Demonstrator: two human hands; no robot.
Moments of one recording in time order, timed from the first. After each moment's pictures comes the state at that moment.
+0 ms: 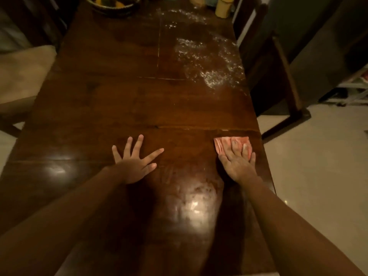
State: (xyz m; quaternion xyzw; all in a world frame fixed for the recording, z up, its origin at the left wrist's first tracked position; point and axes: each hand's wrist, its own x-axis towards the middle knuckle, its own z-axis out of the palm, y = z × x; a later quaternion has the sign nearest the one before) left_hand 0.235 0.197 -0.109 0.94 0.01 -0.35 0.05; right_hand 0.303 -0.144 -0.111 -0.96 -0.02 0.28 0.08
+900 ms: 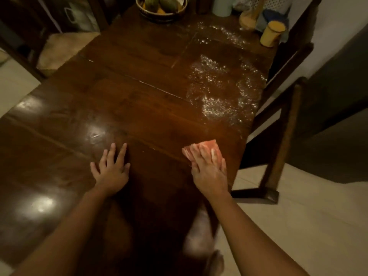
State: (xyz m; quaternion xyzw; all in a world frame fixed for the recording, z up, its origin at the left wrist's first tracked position) left_hand 0.270 0.057 -0.129 0.87 0.43 -0.14 0.21; right_hand 0.453 -0.180 -0.115 -0.92 -0.32 0.20 0.08
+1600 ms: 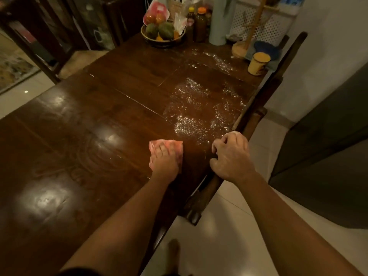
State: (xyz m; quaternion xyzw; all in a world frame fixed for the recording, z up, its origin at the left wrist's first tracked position) left_hand 0.510 -0.112 -0.137 0.89 0.41 -0.12 0.15; right_hand 0.647 -0.277 -0.003 -0.88 -0.47 0.08 0.05
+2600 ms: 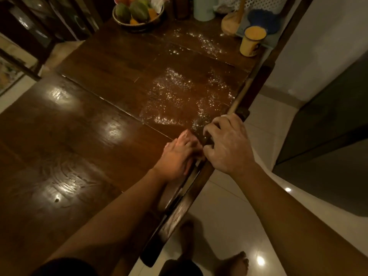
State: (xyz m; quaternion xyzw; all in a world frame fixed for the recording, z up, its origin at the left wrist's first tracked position) left_hand 0.611 -0.121 -0.120 0.96 0.13 -0.06 0.23; right_hand 0.755 -0.270 -0.017 -0.85 -0.52 0.02 0.14
